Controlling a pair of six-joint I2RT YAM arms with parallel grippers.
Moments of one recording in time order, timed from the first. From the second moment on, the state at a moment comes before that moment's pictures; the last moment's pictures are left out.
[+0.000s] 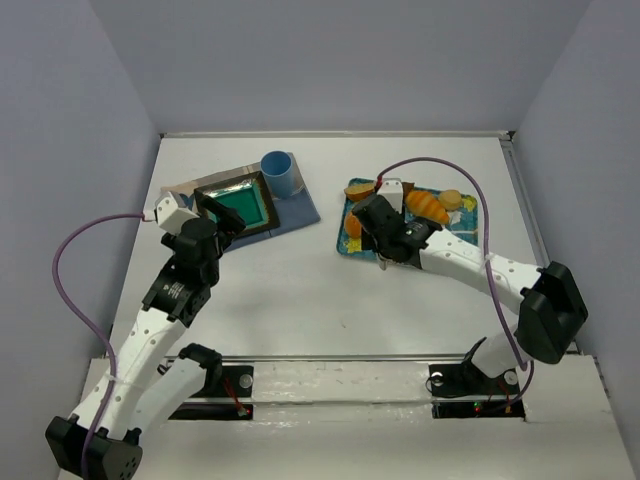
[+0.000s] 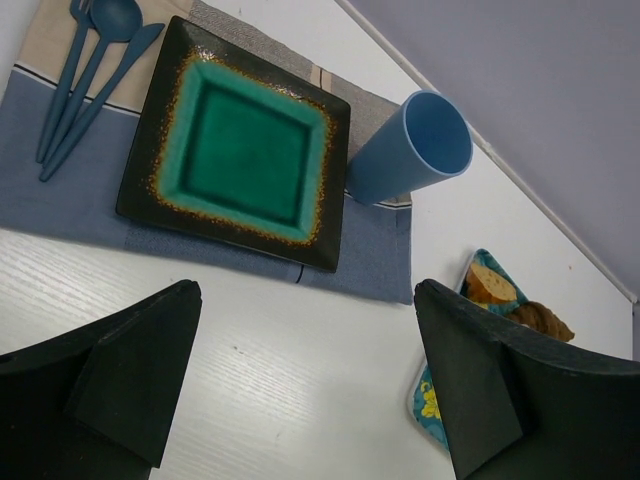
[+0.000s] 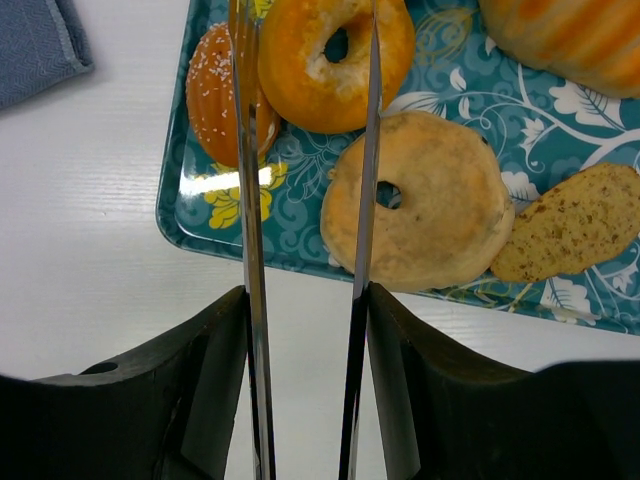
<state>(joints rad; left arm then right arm) -0.38 0.74 0.73 -0.35 -0.55 -0.83 0.79 1.48 1.14 -0.55 0.59 0.59</state>
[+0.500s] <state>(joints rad) -0.38 0.77 0.73 -0.35 -0.55 -0.83 0.79 1.54 1.17 -0.55 0.57 0.64</state>
